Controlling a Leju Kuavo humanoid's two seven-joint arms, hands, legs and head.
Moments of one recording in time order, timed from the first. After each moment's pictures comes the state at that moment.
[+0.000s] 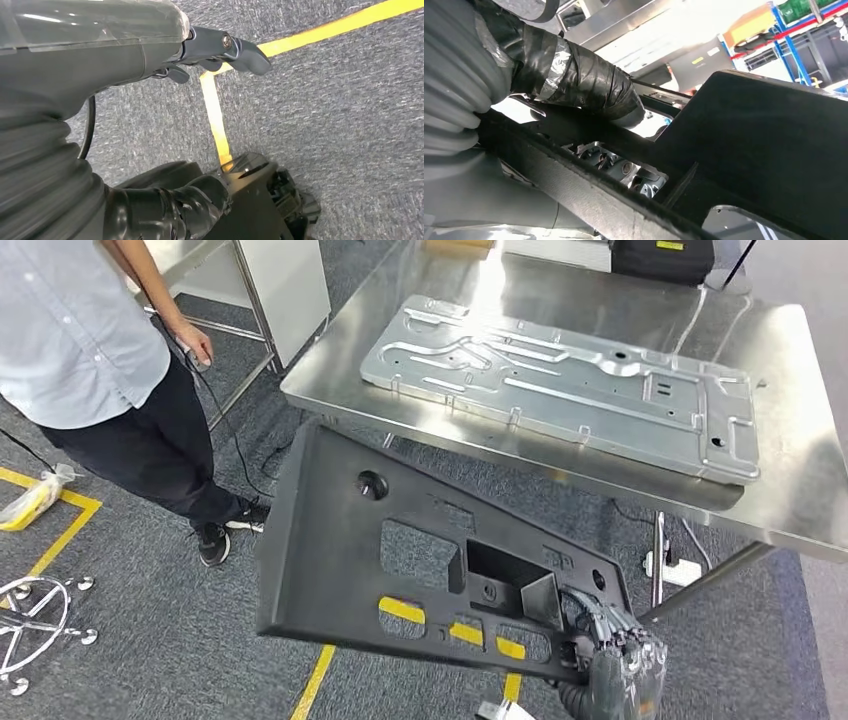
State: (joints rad) left arm -0.13 -0.07 -1.56 -0.14 1.18 0.39 -0.34; right arm 0.32 0.21 0.09 -1.89 1.04 -0.69 -0.52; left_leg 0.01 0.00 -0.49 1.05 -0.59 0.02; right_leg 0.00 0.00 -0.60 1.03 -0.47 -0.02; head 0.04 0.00
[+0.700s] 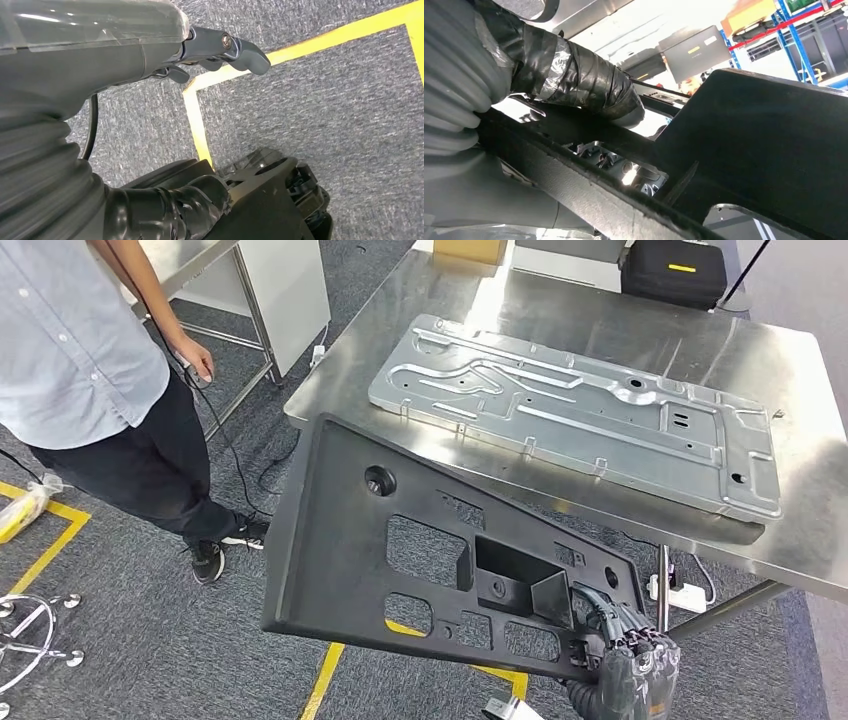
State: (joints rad) left arm -0.12 -0.07 -1.56 -0.14 1.17 0.38 -0.34; right arm 0.32 0.22 0.07 -1.91 1.04 -0.69 -0.52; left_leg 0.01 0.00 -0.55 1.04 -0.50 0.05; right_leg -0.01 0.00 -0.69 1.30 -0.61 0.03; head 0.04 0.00
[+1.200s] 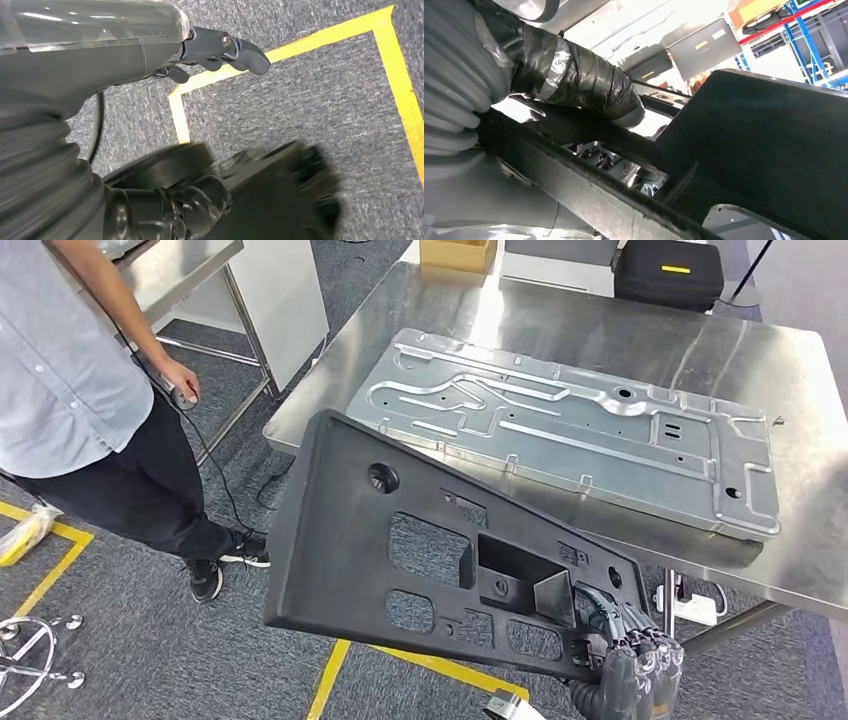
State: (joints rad) left arm -0.12 -0.08 -1.56 -0.14 1.16 0.38 -0.34; right arm 0.32 0.22 0.07 -1.92 1.06 -0.69 -0.51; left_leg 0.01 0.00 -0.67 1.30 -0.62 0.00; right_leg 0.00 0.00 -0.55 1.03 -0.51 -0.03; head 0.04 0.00
